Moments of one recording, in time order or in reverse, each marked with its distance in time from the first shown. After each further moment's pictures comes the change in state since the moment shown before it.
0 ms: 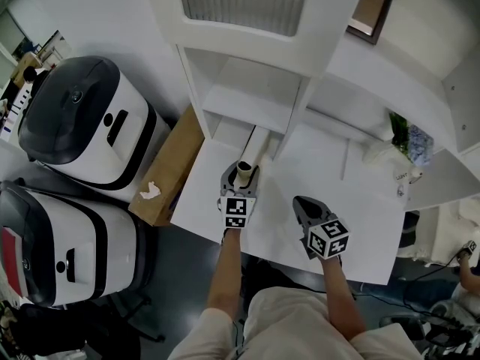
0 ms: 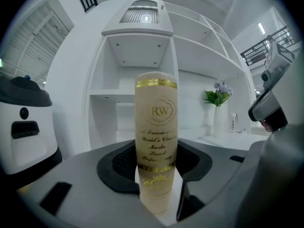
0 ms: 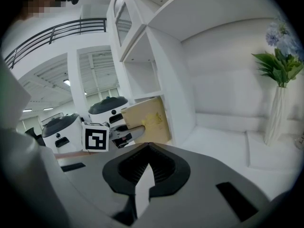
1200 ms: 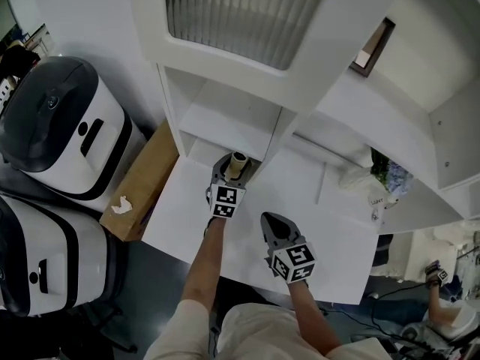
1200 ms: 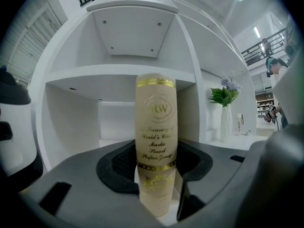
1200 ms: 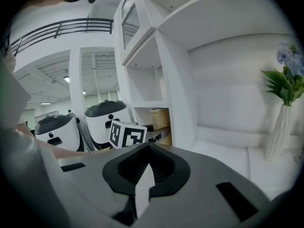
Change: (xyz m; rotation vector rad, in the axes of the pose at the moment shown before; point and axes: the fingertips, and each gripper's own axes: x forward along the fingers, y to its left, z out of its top) left arm 0.113 -0.002 0.022 0.012 -0.024 -0.082; right arm 0.023 0.010 0.041 -0.066 -0.073 -0.046
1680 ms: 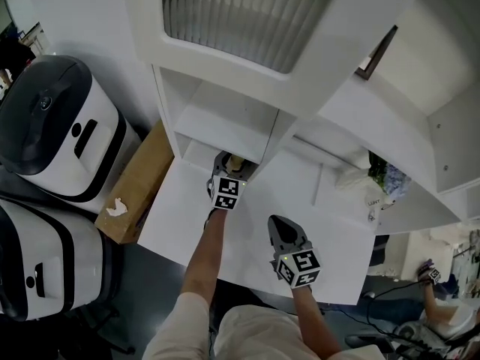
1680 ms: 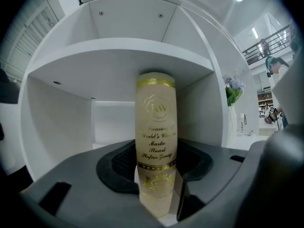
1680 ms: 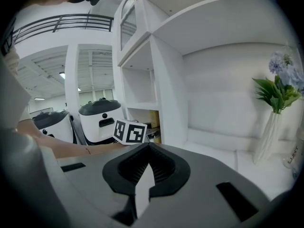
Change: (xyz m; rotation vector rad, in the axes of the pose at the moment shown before) left arm 0.039 0.007 -0.010 -0.017 -0.010 -0.001; right arm -0.016 -0.023 0.002 -0.024 -0.001 -0.075
